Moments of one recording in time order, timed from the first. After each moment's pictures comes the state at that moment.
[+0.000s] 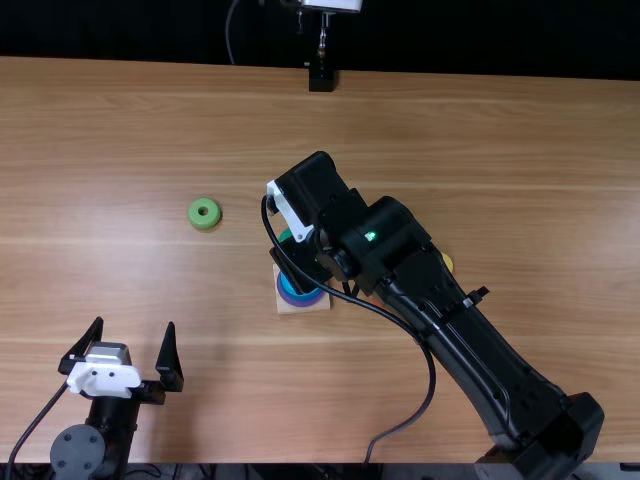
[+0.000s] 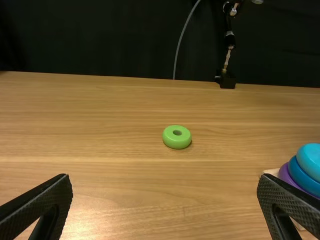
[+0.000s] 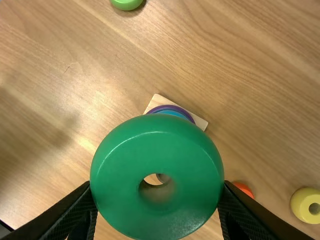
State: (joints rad) left arm -0.08 0.01 0.03 -0.10 0.01 -0.11; right arm 0.67 1.87 1.89 -1.16 -0.02 0.00
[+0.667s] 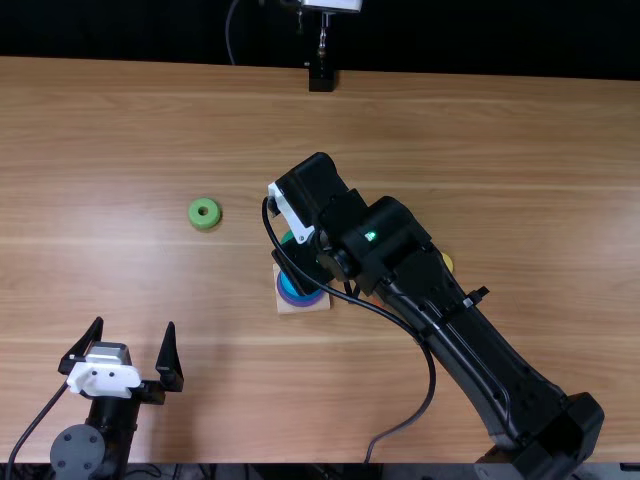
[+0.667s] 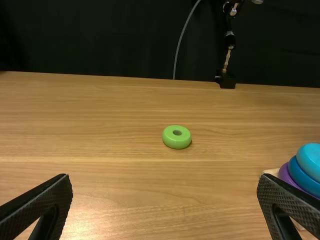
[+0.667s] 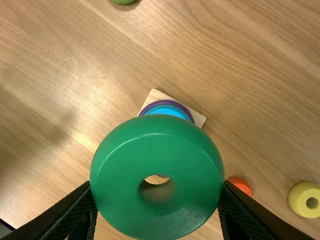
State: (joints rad) left arm -0.08 0.01 0.03 -0.10 0.01 -0.11; right arm 0.67 1.87 1.89 -1.18 -0.01 0.00
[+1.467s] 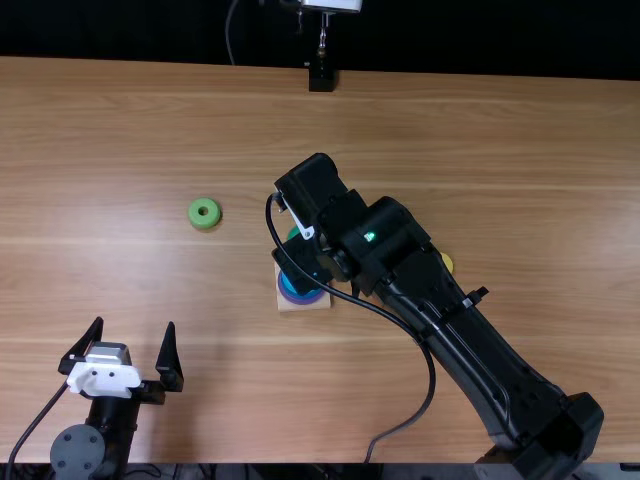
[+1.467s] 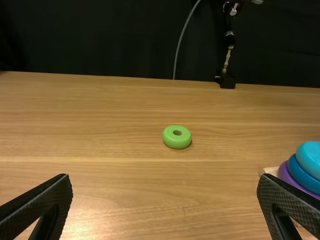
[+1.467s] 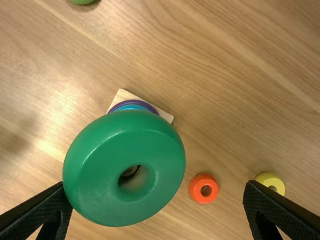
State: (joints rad) left arm -0.08 0.01 0.03 -0.10 0.01 -0.11; right arm 0.67 1.87 1.89 -1.18 0.13 0.00
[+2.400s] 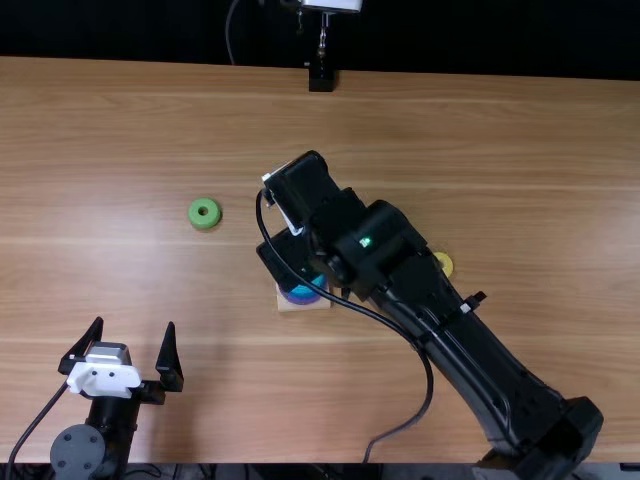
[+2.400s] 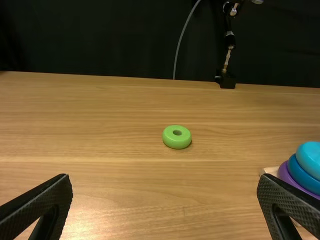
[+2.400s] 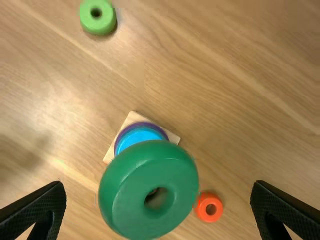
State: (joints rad) left arm -0.08 0.01 0.03 -0.10 0.01 -0.11; right arm 0.70 1.87 1.93 -1.13 0.13 0.00
